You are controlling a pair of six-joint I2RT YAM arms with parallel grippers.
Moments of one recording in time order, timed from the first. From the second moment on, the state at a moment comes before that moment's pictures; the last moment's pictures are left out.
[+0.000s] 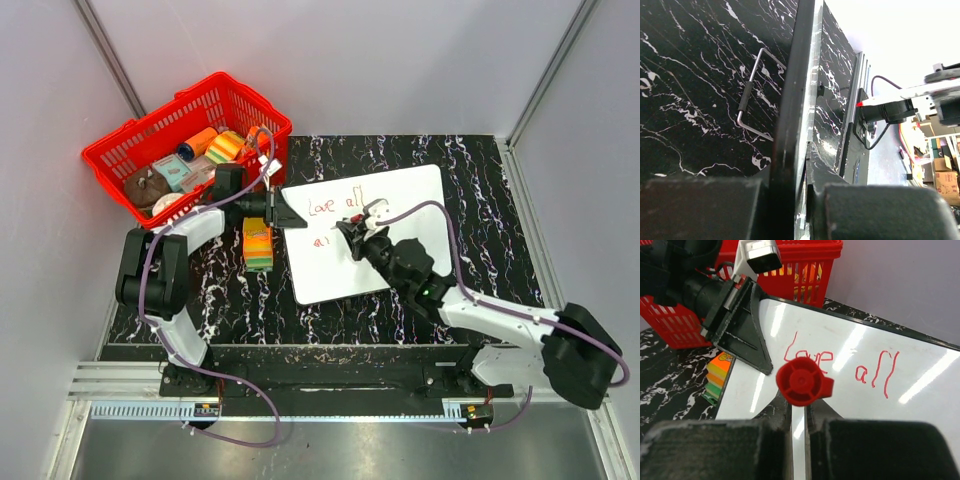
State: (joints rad) left arm -0.19 1.75 1.09 0.03 1.16 -0.26; right arm 0.88 1.17 0.61 0.64 0.25 0.01
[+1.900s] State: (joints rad) left arm -0.15 1.77 1.12 -0.04 1.15 -0.22; right arm 0.92 1.45 0.62 0.88 0.32 -0.03
